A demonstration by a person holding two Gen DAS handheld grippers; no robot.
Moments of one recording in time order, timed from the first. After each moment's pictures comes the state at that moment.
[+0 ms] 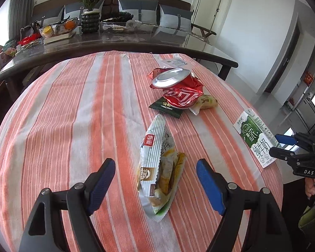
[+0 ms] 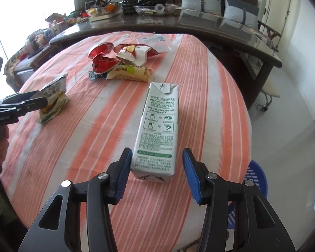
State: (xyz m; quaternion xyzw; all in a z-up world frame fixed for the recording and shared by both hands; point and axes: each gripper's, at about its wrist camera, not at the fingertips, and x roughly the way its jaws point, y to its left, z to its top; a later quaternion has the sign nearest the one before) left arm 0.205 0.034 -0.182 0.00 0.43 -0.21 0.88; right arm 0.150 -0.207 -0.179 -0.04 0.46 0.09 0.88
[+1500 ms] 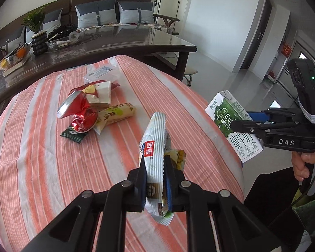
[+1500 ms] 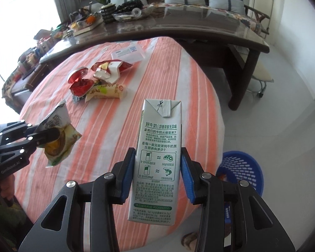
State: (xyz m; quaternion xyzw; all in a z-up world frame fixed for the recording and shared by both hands) left arm 0.175 -0.118 -0.143 0.06 0.43 -0.30 0.85; right arm 0.164 -0.272 -0.149 0.02 0.47 0.07 0.88
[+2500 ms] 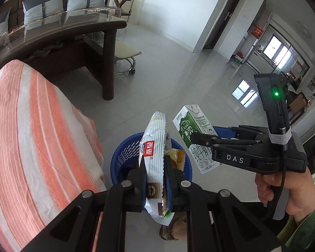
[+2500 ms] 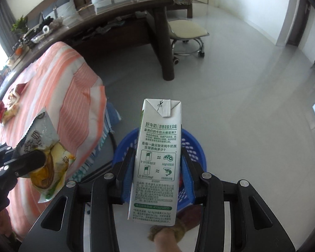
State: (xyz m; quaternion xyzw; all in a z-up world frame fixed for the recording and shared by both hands) left arm 0.178 -0.385 -0.202 0.07 0.47 -0.41 0.78; right arm 0.132 -0.505 -0.225 0.13 0.50 -0.08 0.85
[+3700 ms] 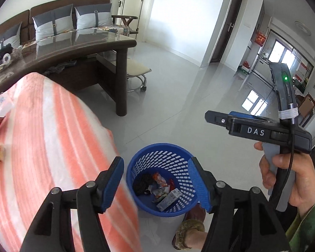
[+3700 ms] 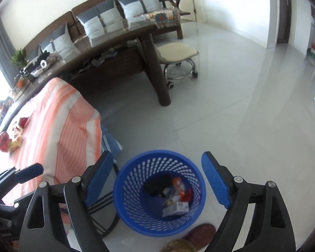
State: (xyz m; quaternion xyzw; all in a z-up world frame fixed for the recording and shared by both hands) left arm 0.155 -0.338 -0.183 0.07 0.41 -0.37 0.83; right arm 0.115 -0.527 -0.202 0.17 0.40 -0.11 0.89
